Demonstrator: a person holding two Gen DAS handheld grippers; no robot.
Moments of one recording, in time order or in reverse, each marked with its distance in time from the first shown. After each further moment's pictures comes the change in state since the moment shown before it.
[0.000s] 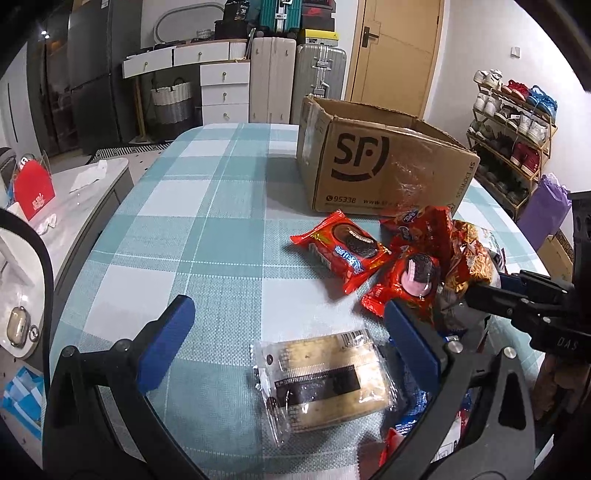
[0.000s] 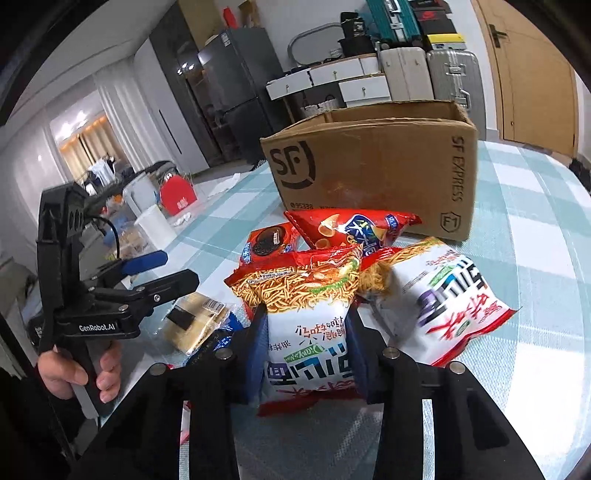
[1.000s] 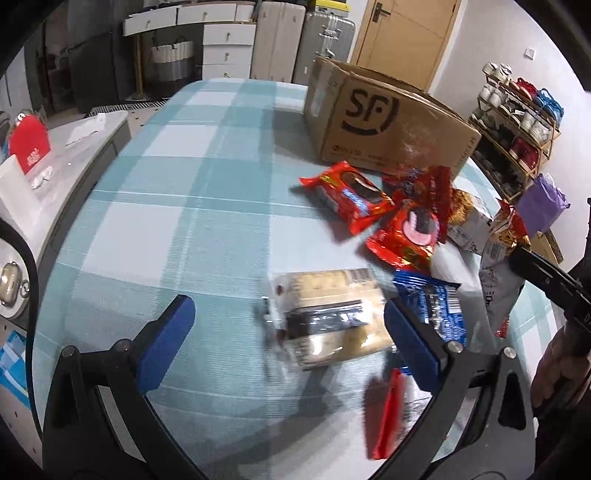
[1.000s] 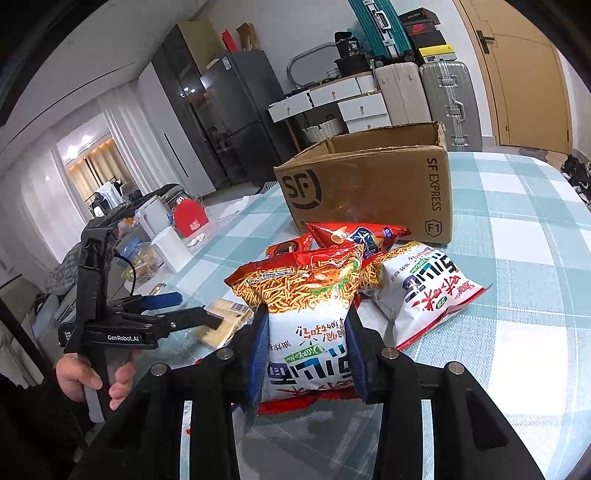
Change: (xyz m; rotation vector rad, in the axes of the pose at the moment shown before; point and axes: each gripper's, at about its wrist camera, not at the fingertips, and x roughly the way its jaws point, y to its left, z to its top) left arm -0.007 0.015 -0.024 -0.069 0.152 -0.053; right arm -0.048 0.002 -0.014 0.031 -0.090 0.033
